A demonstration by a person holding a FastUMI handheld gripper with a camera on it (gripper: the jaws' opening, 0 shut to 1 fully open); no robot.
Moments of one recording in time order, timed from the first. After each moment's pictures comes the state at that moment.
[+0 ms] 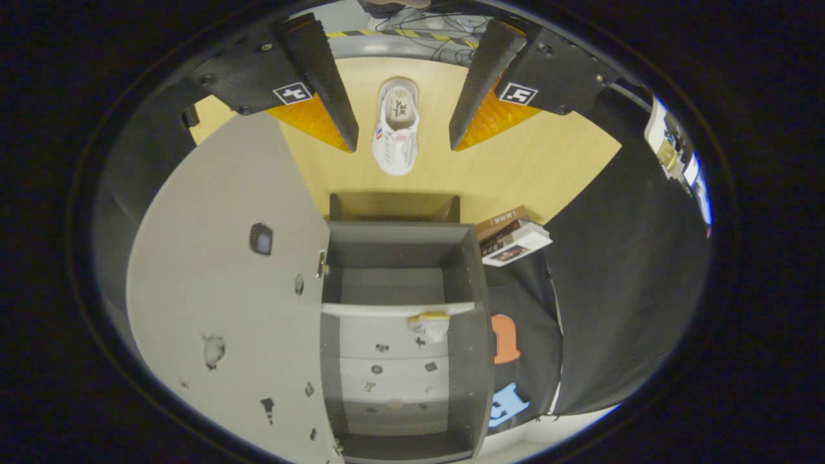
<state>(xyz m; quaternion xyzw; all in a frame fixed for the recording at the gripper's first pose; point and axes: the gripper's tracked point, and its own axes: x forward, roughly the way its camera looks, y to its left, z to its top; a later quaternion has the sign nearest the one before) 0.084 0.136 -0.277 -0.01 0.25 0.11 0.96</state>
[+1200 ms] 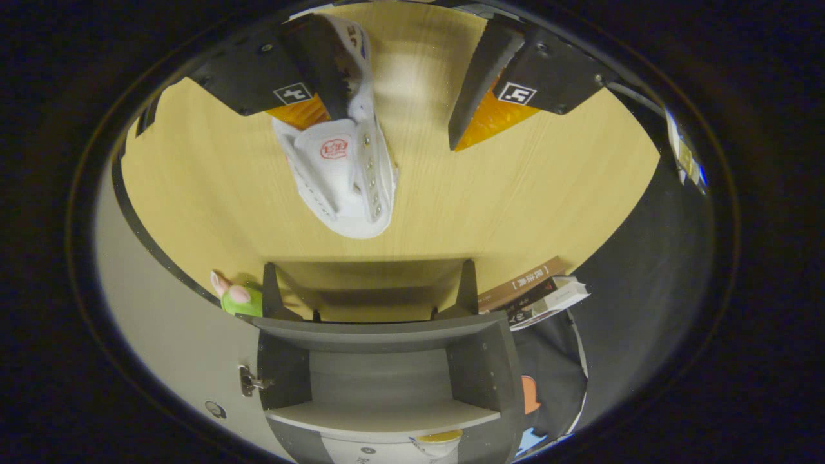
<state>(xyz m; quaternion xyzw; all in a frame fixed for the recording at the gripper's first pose) 0.207 0.191 -0.435 0.01 0.32 0.12 0.94</state>
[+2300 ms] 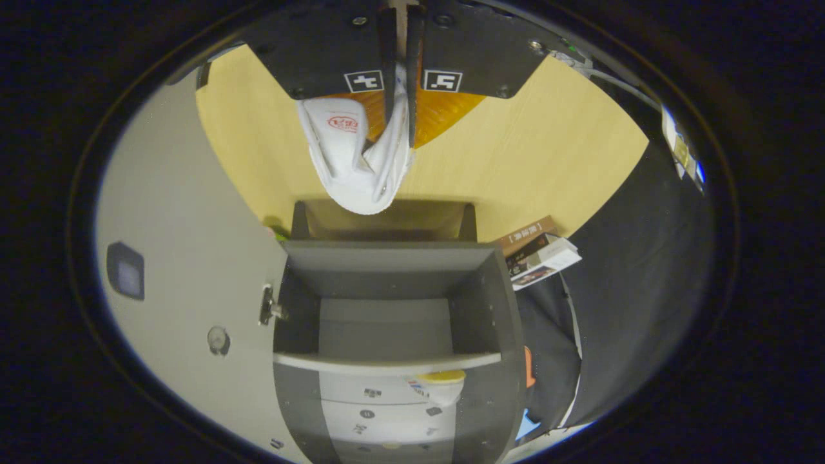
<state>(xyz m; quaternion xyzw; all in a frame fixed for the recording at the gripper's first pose) 0.206 0.157 -0.304 0.00 0.25 0.10 0.96</state>
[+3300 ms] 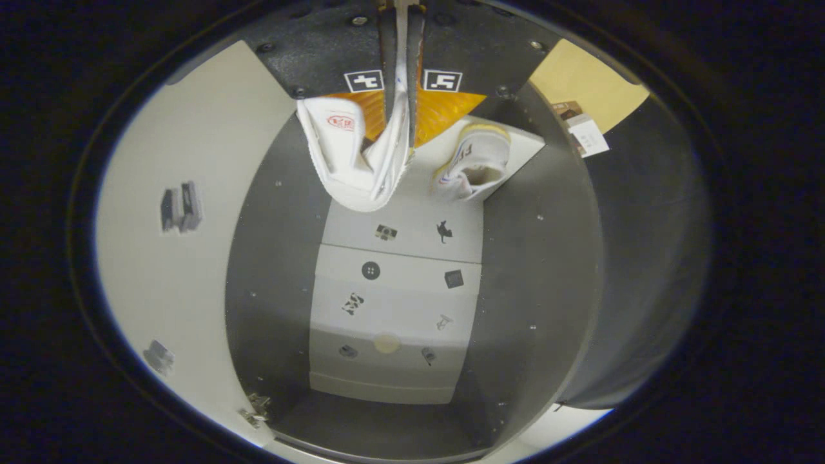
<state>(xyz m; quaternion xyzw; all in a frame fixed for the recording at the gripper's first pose) 0.375 0.157 -0.007 -0.07 0.07 0.07 0.99</state>
